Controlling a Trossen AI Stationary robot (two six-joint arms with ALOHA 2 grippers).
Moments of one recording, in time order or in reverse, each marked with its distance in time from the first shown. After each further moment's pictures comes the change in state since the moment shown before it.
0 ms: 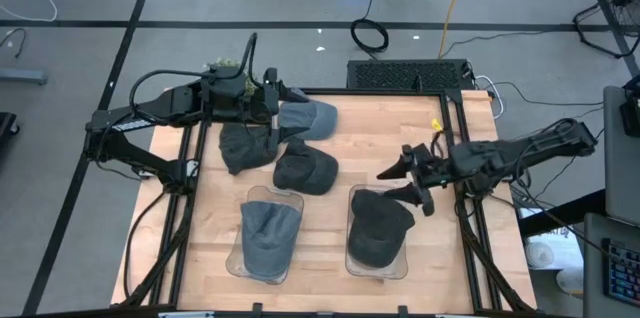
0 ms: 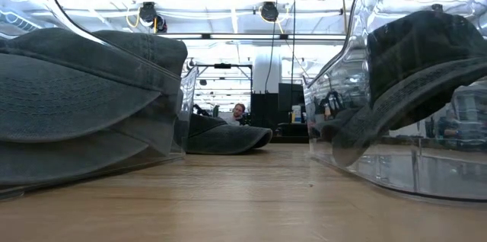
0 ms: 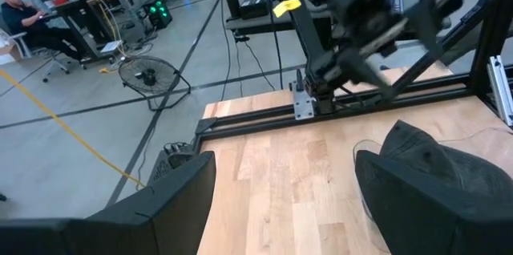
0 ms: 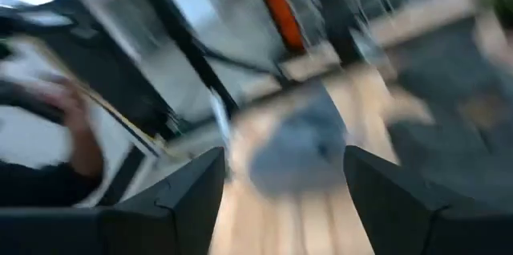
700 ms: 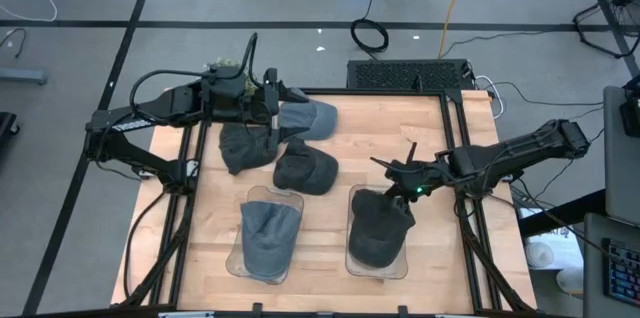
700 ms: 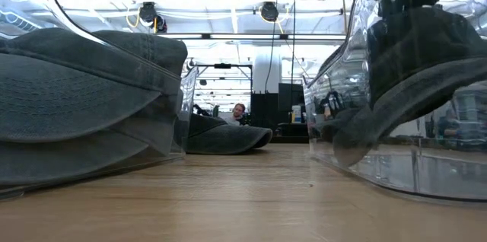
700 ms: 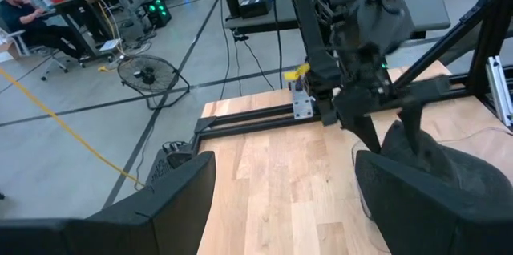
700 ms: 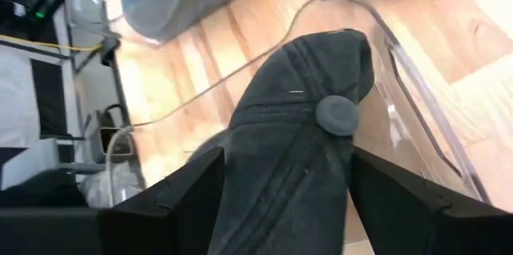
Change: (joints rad) left arm 0.000 0.000 0.000 -0.003 0.001 -0.006; right arm -0.052 0.240 0.041 -0.463 -0.143 0.330
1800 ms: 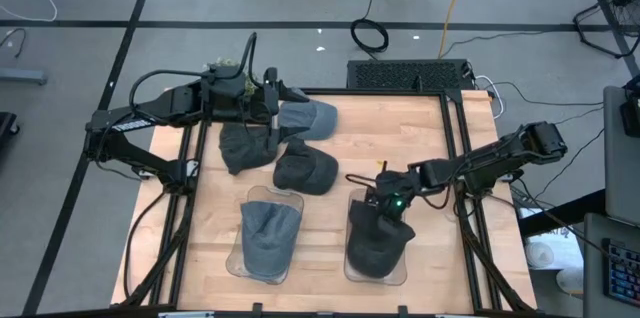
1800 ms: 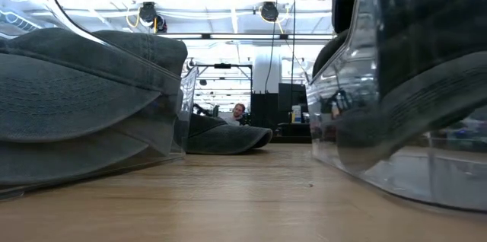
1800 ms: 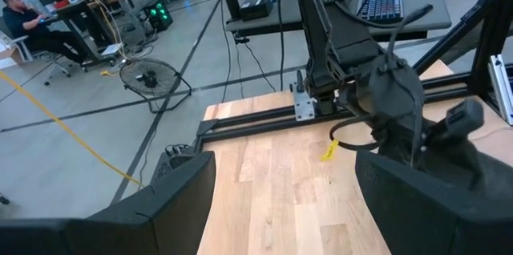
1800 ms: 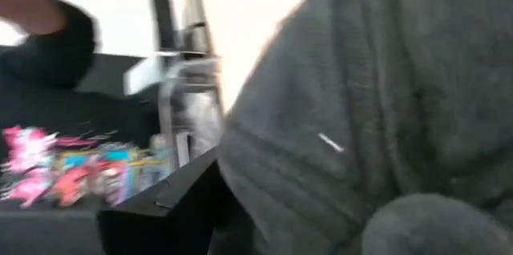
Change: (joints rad) left arm 0.000 0.000 0.000 0.007 -0.001 0.016; right arm -0.037 0.296 -0.113 0.473 -0.491 0.037
